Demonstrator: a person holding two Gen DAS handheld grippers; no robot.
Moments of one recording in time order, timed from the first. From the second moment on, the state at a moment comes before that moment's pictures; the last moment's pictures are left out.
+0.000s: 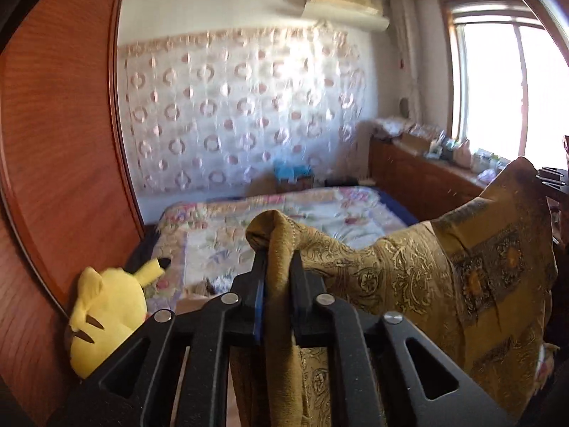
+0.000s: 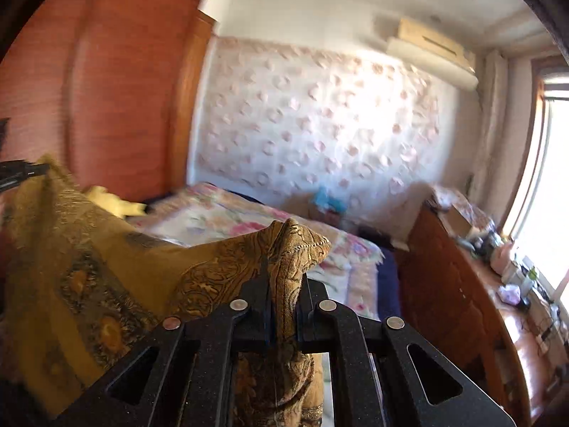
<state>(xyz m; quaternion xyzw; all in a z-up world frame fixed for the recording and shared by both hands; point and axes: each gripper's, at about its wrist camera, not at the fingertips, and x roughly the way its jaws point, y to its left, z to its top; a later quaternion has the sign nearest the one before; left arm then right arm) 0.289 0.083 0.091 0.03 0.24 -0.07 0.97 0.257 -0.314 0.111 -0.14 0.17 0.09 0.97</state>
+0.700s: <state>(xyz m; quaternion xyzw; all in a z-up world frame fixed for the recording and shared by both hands) 0.267 0.033 -0.010 0.04 0.35 -0.16 0.92 0.345 -0.364 -0.050 -0.08 0.36 0.11 0.92</state>
